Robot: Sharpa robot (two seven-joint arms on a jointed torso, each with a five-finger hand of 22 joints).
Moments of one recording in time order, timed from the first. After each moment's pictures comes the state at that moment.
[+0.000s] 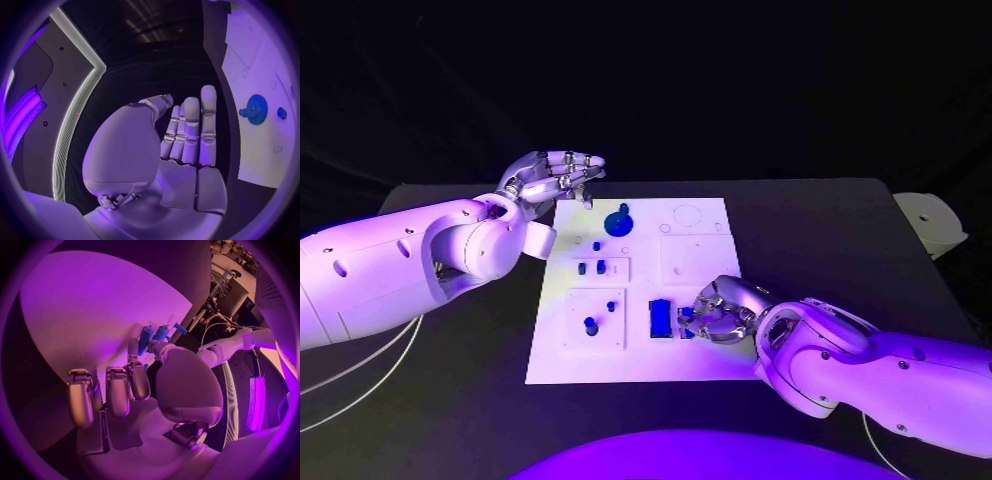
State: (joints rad) left arm 1.21 -0.90 -0.04 1.50 -0.07 -0.24 0.36; left_hand 1.44 -0.21 0.54 0.14 0.21 0.83 0.20 0.32 0.26 0.86 0.13 0.53 0.16 1.09 0.05 1.16 0.46 0.17 1.08 0.12 0.85 0.58; right arm 1.00 -0.86 -0.13 1.86 -1.33 -0.47 -0.52; right_hand 1.11 -0.17 0.46 0.29 0.27 1.06 0.04 0.42 0.68 1.47 -0.03 1.36 1.31 1.47 -0.08 1.53 1.31 0.01 1.47 0.03 1.57 1.31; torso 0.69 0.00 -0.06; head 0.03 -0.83
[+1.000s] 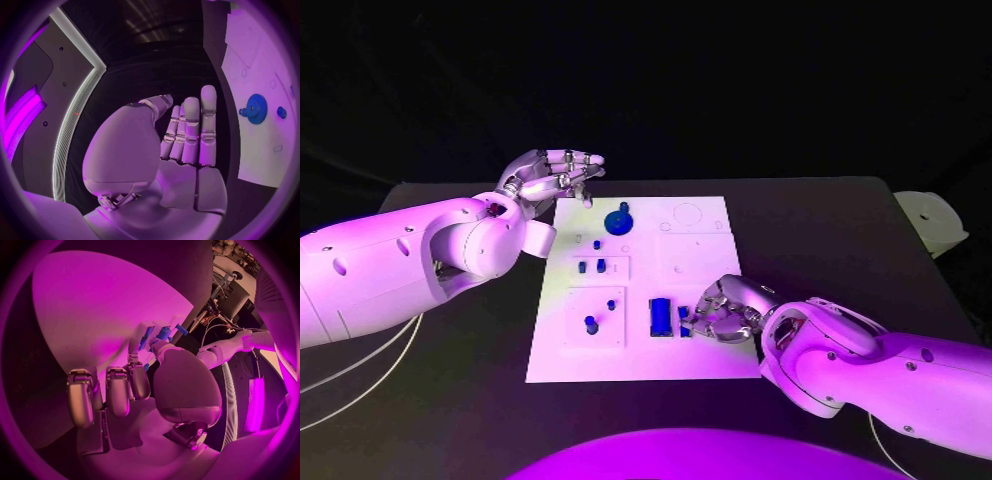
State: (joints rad) left arm 1.21 -0.91 -0.04 1.50 -0.07 -0.24 0.36; left_hand 1.44 -0.21 0.54 0.15 0.21 0.83 0.20 0.32 0.26 0.86 0.13 0.54 0.16 1.09 0.05 1.16 0.46 0.17 1.08 0.13 0.85 0.58; right arm 1.00 -0.89 -0.13 1.86 -1.35 -0.46 -0.51; right_hand 1.13 -0.17 0.33 0.27 0.17 1.05 0.04 0.41 0.67 1.47 -0.03 1.35 1.31 1.47 -0.08 1.53 1.31 0.01 1.47 0.03 1.57 1.31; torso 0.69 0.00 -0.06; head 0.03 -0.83
